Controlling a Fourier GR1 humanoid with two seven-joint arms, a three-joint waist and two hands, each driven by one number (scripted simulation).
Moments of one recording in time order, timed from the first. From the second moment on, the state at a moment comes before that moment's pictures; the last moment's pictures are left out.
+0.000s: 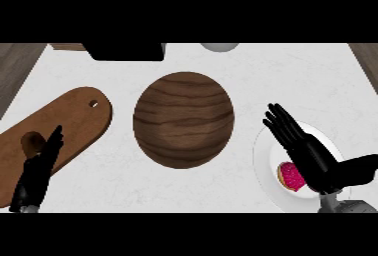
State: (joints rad) left arm 0.04 0.56 -0.25 -1.35 0.23 0.33 -0.03; right arm -0.05 -0.35 0.25 -1.64 -0.44 0.11 0.02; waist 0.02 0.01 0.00
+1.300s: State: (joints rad) left arm -0.18 0.55 -0.01 -1.49 0.40 0.25 -0.10; right arm 0.14 -0.47 0.46 -2.18 0.65 -0.29 0.40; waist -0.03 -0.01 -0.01
